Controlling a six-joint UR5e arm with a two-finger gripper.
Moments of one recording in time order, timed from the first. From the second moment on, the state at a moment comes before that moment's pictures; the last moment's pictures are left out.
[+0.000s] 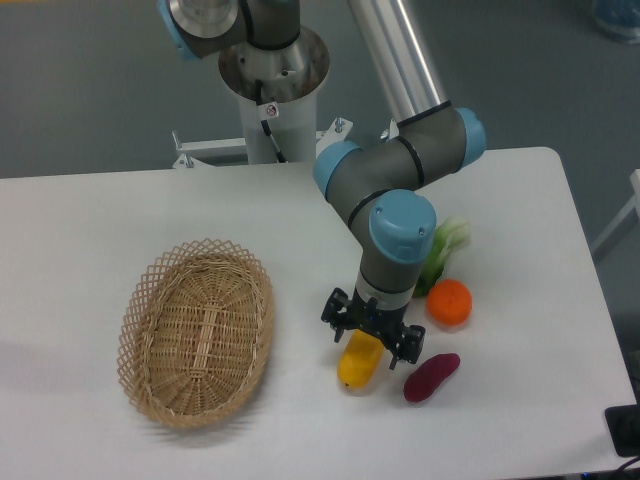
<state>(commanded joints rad) 2.47 -2.08 -1.65 -0.83 1.41 0.98</state>
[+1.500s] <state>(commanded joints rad) 2.43 -2.11 -1.70 -0.76 1.47 0.95</state>
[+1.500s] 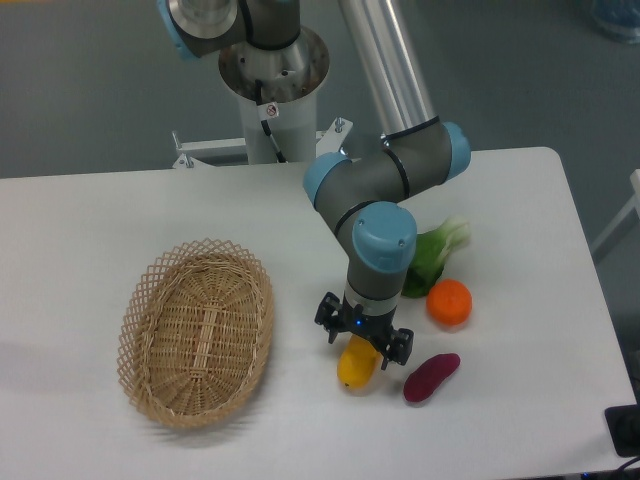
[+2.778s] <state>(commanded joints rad) 2.45 -1.98 -1.66 -0.76 1.40 0.93</state>
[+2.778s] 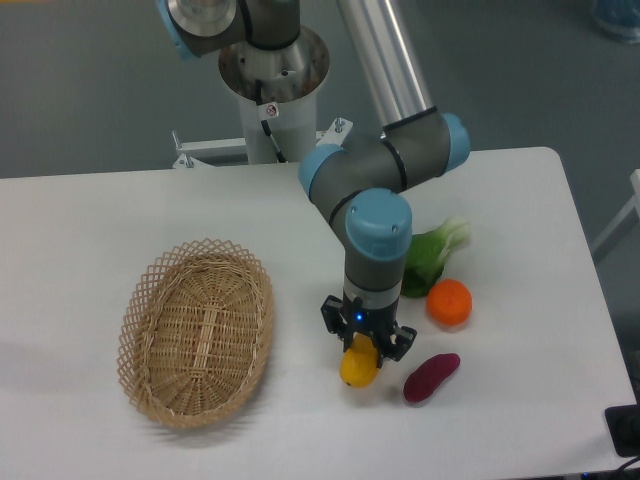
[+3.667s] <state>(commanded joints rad) 2.47 -1.83 -1.64 -0.76 1.22 0.73</state>
